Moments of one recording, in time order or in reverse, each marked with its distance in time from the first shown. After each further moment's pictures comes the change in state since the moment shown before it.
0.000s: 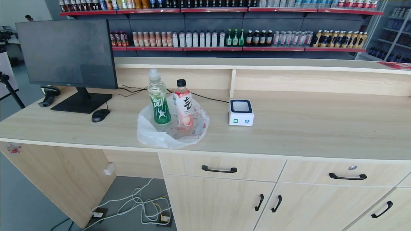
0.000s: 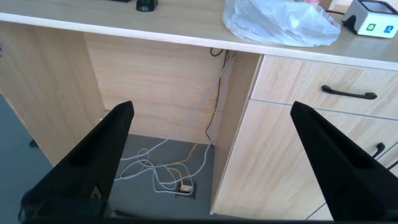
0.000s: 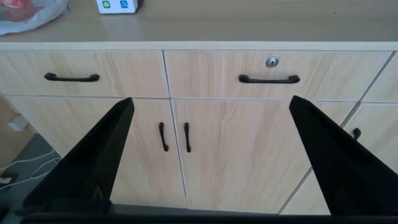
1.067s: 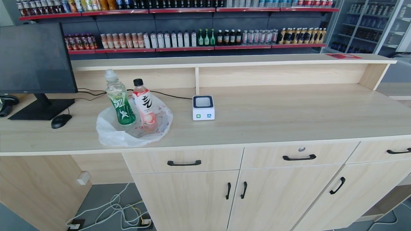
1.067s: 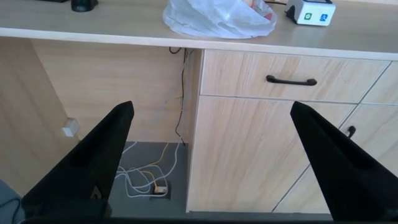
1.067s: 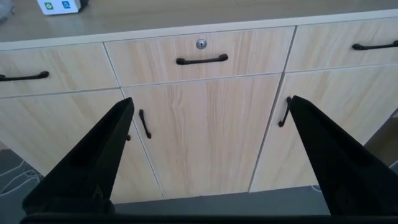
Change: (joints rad) left arm 0.001 0.000 0.000 0.000 0.000 0.000; right arm 0.000 -0.001 0.000 -0.001 0.000 0.011
